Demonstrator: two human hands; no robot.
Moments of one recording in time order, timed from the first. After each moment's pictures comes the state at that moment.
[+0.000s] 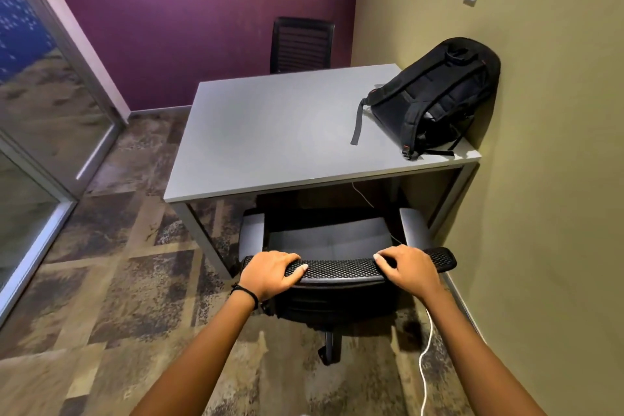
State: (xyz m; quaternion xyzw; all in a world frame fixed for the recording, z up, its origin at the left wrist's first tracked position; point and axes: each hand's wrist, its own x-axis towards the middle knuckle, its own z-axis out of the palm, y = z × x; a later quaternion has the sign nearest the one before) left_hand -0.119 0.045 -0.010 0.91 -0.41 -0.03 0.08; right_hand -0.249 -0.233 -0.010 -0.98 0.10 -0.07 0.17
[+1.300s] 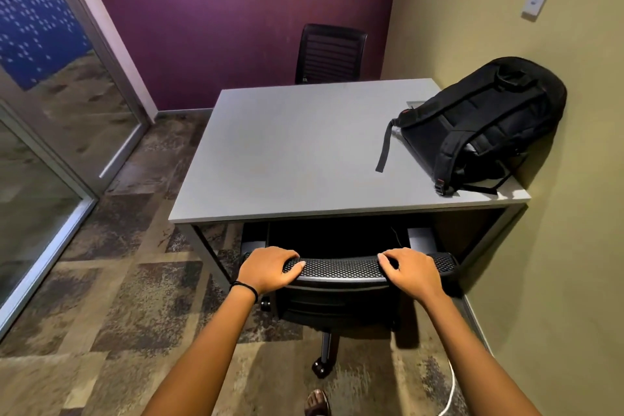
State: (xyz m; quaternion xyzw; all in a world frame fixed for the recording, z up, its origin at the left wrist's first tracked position) left_hand 0.009 0.010 -0.007 0.92 -0.36 -0.01 0.12; right_hand -0.104 -0.275 -0.002 -0.98 0.08 -0.04 0.16
